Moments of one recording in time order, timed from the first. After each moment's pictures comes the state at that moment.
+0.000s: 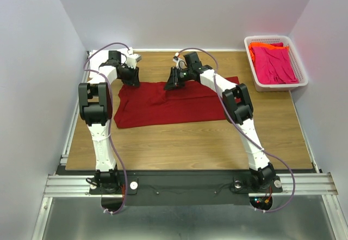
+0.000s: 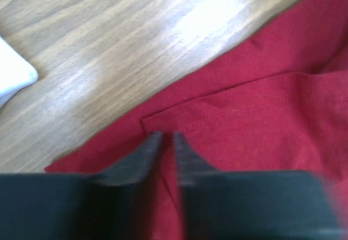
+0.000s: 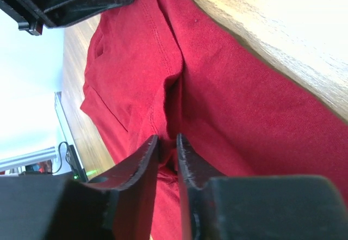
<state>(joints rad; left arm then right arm) 0.01 2.22 1.73 -0.51 0.55 0.34 0.47 2.56 2.18 -0.36 -0.80 0.50</state>
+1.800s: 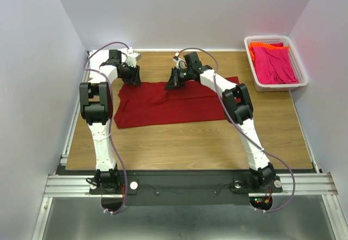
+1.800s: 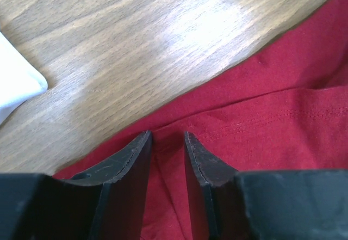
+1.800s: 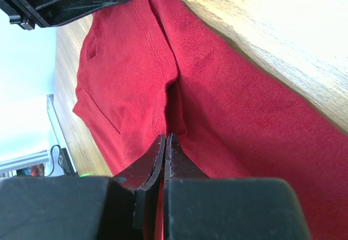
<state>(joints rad) 0.01 2.25 1.76 -0.49 0.54 0.28 0.47 2.56 2.18 -0.36 -0.77 0.48</state>
